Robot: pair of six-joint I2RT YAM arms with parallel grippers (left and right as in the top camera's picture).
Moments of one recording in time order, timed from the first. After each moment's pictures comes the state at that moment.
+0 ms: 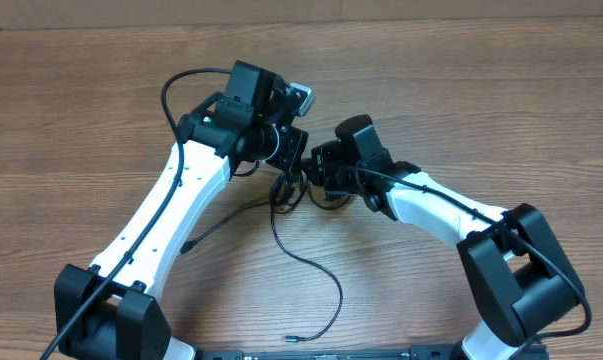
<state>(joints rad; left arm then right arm) -0.39 1.66 1.41 -0.79 0.36 0.00 0.53 1.82 1.01 -0.01 -0.35 1.87</state>
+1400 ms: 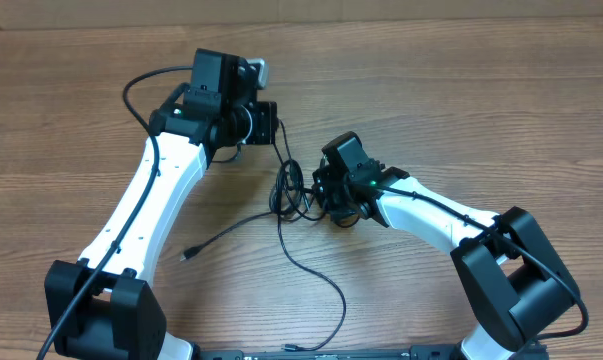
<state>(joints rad) -0.25 1.67 1.41 -0.70 0.38 -0.19 0.60 1.82 1.01 -0.25 -0.17 1.81</state>
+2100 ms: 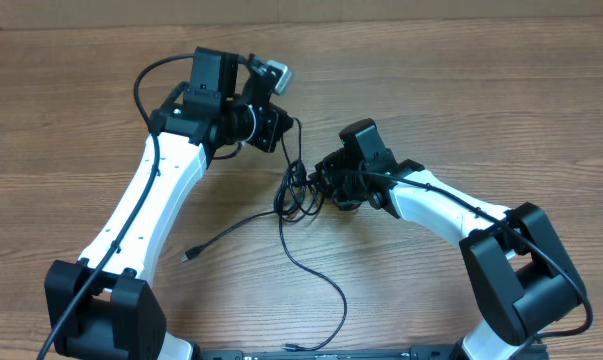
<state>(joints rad) -0.25 1.67 1.41 -0.64 0.50 0.05 0.51 1.82 1.01 -0.15 -0.37 1.58</state>
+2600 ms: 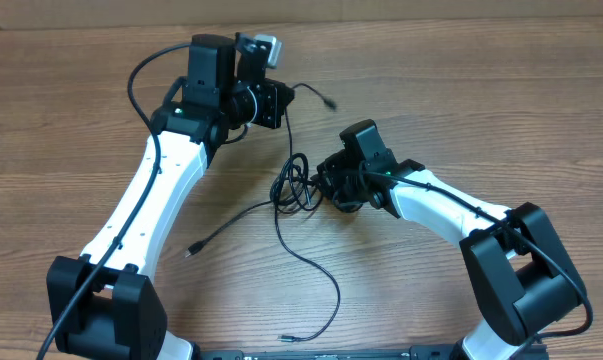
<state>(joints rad) -0.25 1.69 1.40 -0.43 0.46 -0.18 0.51 1.82 1.01 -0.18 -0.36 1.58</state>
